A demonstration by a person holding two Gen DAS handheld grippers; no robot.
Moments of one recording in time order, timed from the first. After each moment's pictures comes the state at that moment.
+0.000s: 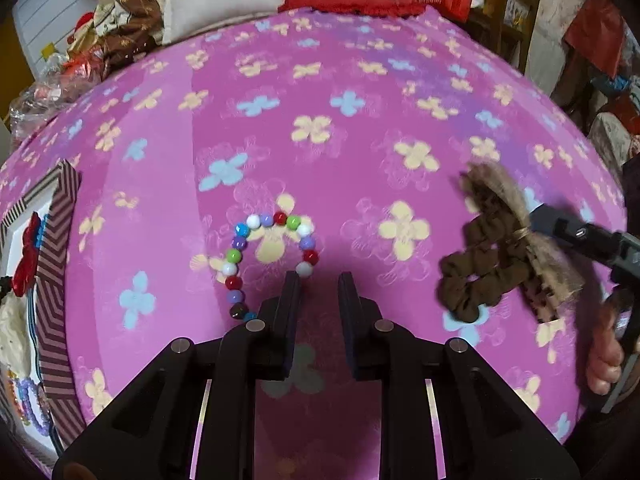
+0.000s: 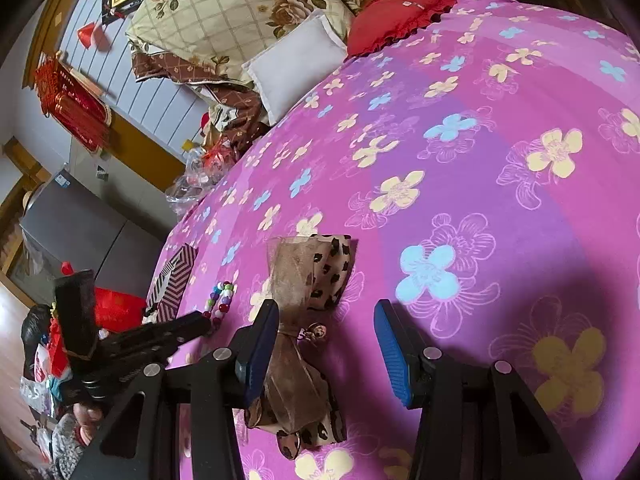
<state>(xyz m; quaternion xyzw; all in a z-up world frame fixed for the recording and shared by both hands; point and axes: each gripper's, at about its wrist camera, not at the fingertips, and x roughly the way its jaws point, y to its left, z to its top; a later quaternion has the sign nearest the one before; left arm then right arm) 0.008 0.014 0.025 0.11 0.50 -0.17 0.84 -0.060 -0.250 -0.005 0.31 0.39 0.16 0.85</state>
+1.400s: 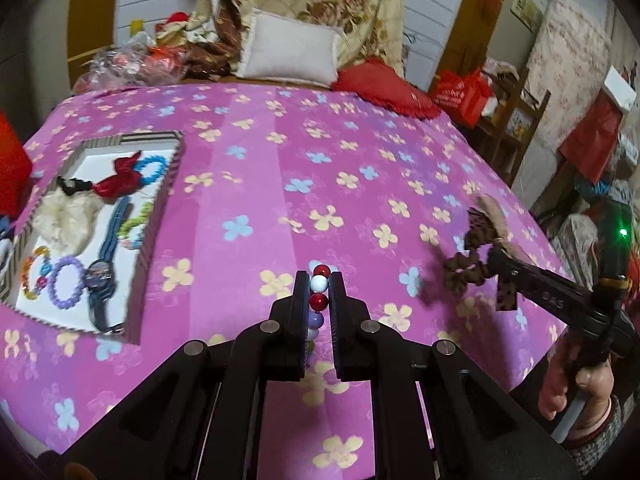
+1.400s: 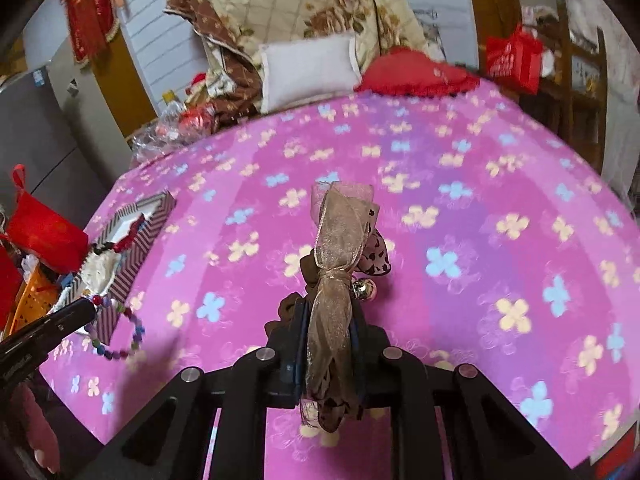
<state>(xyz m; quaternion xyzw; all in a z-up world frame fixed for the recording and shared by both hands) -0.128 0.123 0.120 -0.06 0.40 -0.15 0.90 -0.143 -0.143 0.101 0.10 0.39 0.05 0.92</state>
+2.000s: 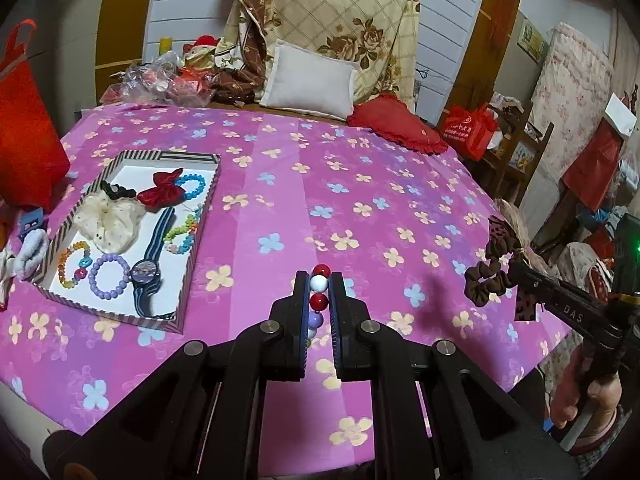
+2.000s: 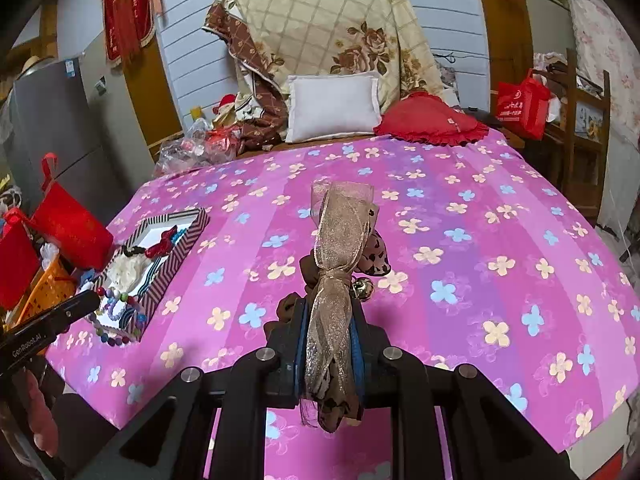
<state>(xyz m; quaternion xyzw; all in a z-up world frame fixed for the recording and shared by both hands) -0.166 0.163 0.144 -0.08 0.35 -0.12 0.92 -0.185 -0.113 0.145 0.06 0.35 0.07 0.93</state>
